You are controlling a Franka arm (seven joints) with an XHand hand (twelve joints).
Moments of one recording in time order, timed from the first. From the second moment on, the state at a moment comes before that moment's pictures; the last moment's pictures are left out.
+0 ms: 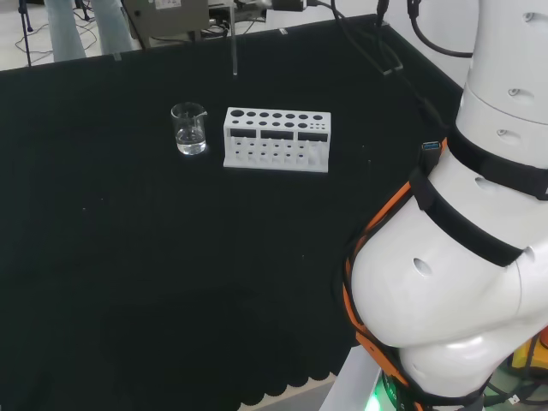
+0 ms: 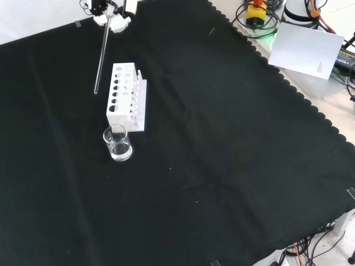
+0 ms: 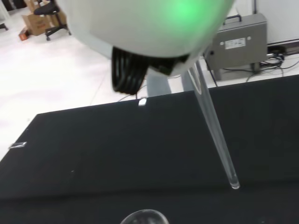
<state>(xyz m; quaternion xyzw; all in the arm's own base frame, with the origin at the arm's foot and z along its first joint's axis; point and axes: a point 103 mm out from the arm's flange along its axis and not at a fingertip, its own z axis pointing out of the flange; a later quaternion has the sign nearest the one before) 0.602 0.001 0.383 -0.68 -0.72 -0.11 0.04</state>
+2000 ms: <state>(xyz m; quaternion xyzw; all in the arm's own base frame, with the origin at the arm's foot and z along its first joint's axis) 0.564 -0.126 0.368 -0.77 -0.64 -0.09 0.03</state>
